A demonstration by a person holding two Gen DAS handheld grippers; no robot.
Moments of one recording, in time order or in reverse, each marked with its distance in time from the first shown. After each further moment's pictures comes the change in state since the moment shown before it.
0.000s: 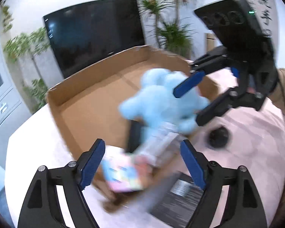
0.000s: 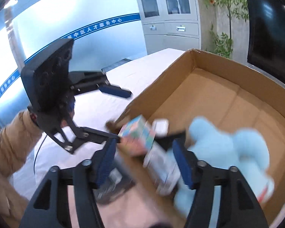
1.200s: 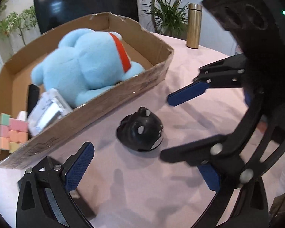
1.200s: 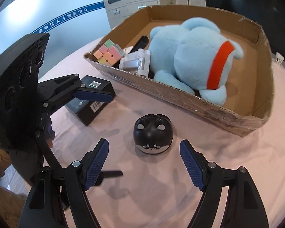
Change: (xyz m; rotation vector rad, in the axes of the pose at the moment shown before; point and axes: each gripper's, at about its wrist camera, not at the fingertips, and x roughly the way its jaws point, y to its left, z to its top) left arm 0.103 -0.163 -0.010 -0.146 0.147 -0.010; right arm -0.014 -0.002 -0.167 0.213 0.112 -0.172
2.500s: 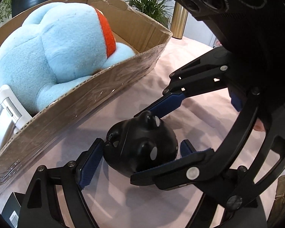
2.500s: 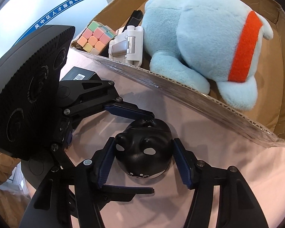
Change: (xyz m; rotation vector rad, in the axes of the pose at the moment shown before) left arm 0.043 -0.012 -0.013 0.036 0.055 -0.228; right arm 0.067 -0.010 0.034 0.034 0.129 0.082
